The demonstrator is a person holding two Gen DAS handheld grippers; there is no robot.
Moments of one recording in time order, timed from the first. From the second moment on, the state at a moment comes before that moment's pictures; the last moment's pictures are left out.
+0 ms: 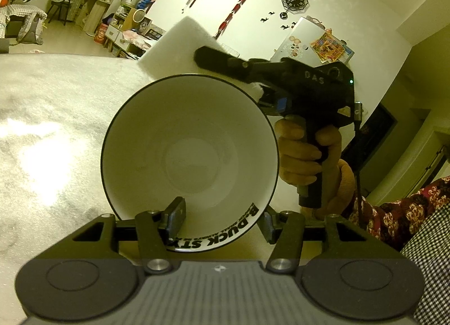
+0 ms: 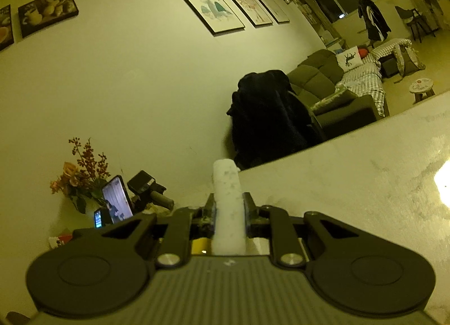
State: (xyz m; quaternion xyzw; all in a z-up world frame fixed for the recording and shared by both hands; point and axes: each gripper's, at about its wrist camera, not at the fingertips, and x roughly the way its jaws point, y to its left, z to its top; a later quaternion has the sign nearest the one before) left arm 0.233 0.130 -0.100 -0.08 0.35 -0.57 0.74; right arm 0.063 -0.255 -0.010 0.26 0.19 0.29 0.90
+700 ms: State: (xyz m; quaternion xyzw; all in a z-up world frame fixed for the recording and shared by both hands) left arm 0.224 0.123 -0.094 -0.05 0.33 -0.60 0.73; right arm 0.056 -0.250 -0.004 0.25 0.19 0.34 0.89
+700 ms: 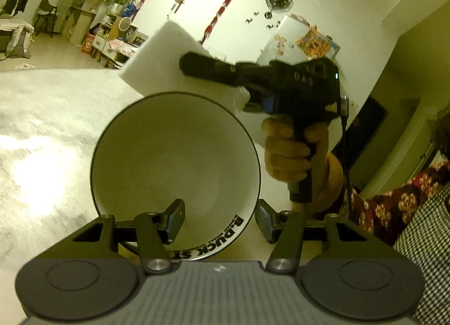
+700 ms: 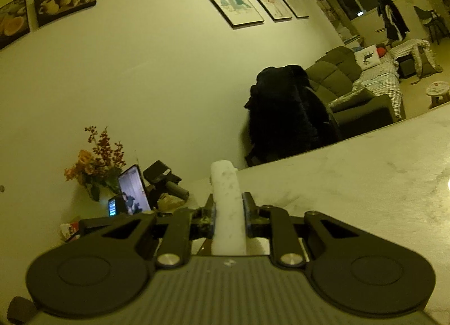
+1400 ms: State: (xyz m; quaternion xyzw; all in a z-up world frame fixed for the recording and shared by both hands) left arm 0.225 0.129 -0.108 -0.03 0.34 -0.60 0.73; right arm 0.070 -0.250 -0.016 0.28 0.23 0.33 0.87
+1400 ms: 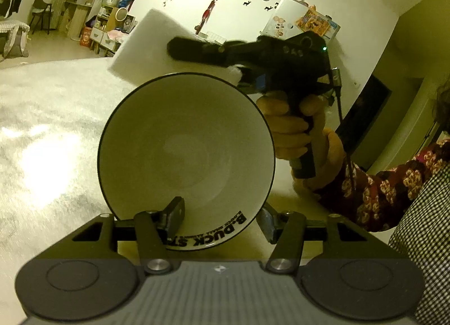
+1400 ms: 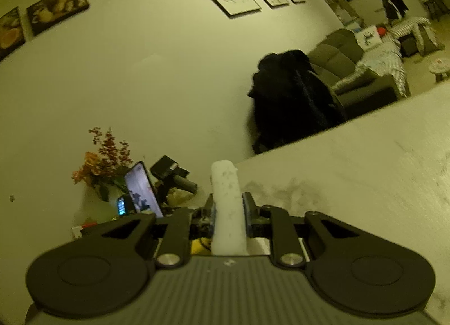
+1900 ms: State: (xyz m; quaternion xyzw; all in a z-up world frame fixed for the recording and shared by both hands) left arm 0.226 0.134 -0.110 -0.04 0.34 -0.60 0.72; right arm 0.073 -0.268 -0.021 0.37 0.23 0.38 0.82
